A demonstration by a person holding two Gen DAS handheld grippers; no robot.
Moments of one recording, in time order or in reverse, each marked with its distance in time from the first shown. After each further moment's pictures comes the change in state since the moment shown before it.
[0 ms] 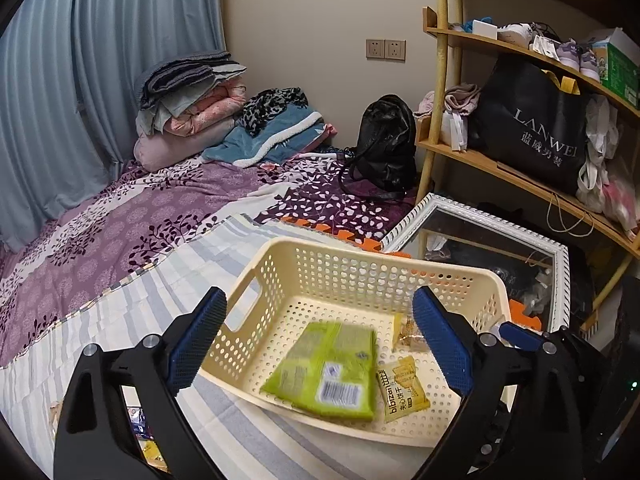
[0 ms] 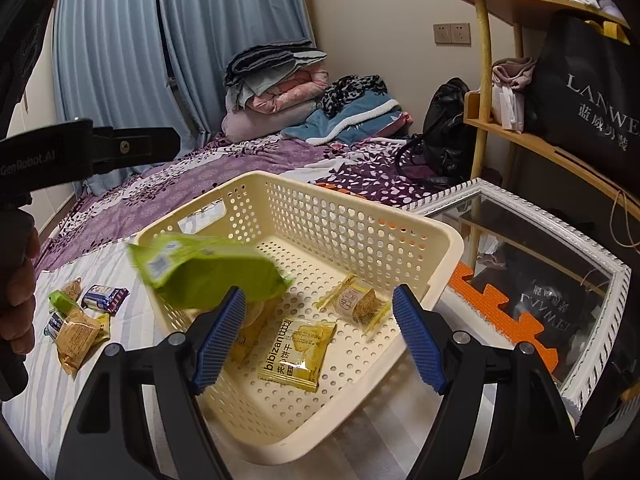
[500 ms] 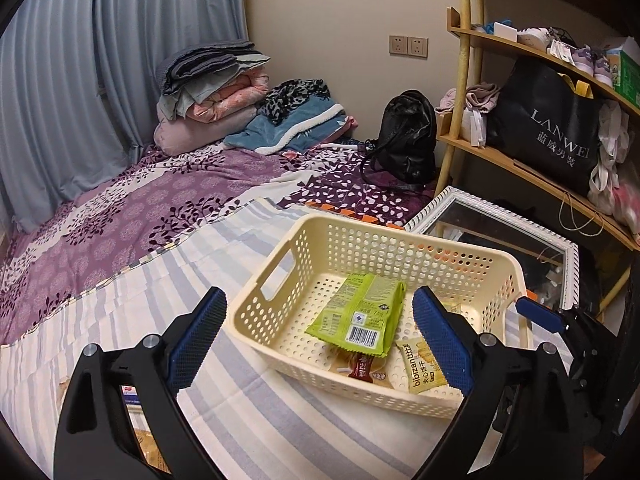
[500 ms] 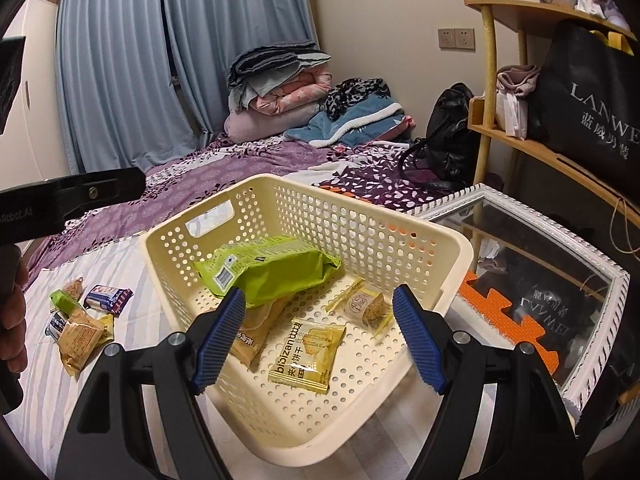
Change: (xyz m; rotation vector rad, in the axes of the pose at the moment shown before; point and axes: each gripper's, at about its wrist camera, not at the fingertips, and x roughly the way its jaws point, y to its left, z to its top) left arm -0.022 0.029 -0.022 -0.048 0.022 0.051; right arm -0.004 0.013 0.004 -0.014 -0.008 0.002
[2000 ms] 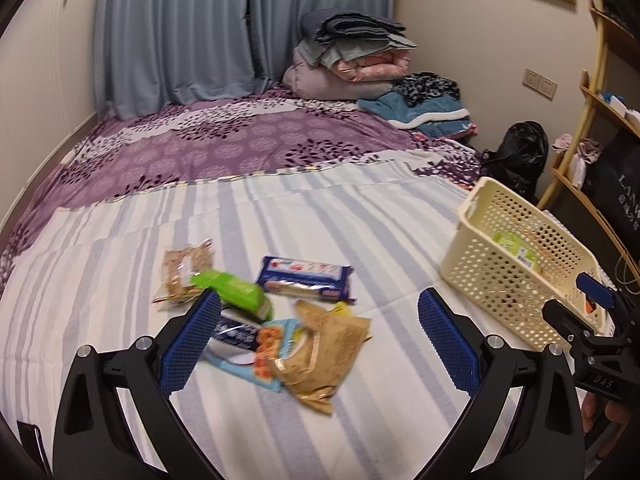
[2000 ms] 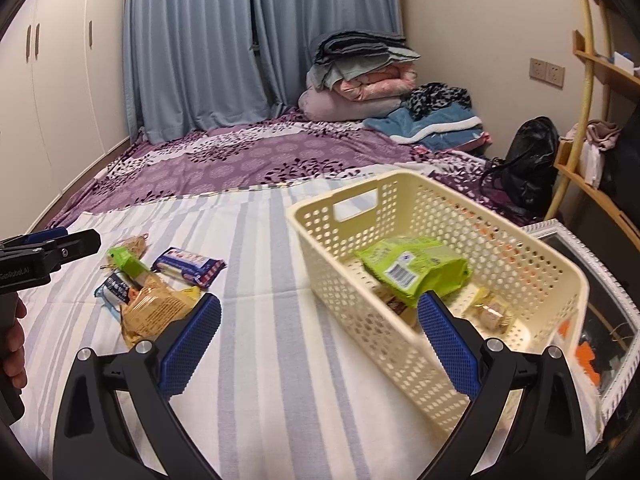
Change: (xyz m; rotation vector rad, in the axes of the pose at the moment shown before) left arm -0.089 0.187 -0.127 -0.365 0.080 0.253; right arm -0.006 0.144 -0.008 -0.206 0.077 0.165
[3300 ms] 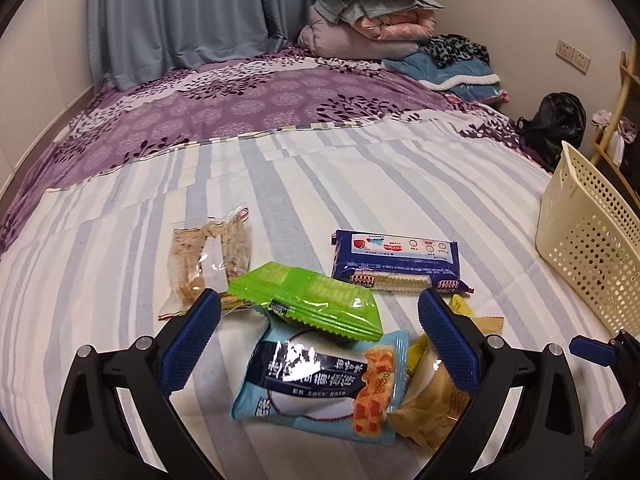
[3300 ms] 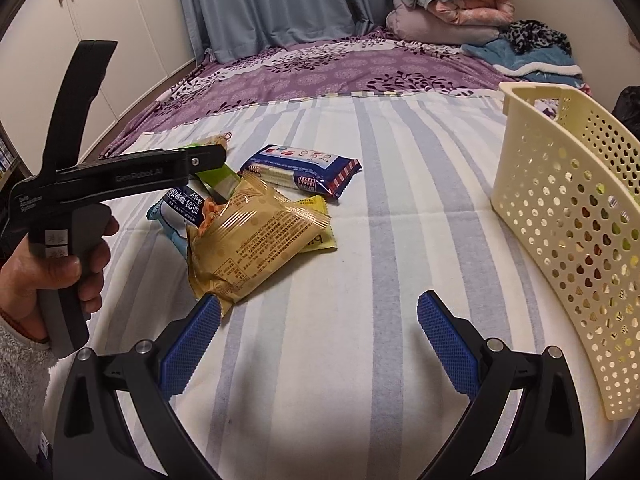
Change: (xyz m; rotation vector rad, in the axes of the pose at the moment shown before) left arm 0.117 0.067 -0.010 0.039 0.117 0.019; right arm 0.095 0.104 -0.044 -0.075 0.282 0.250
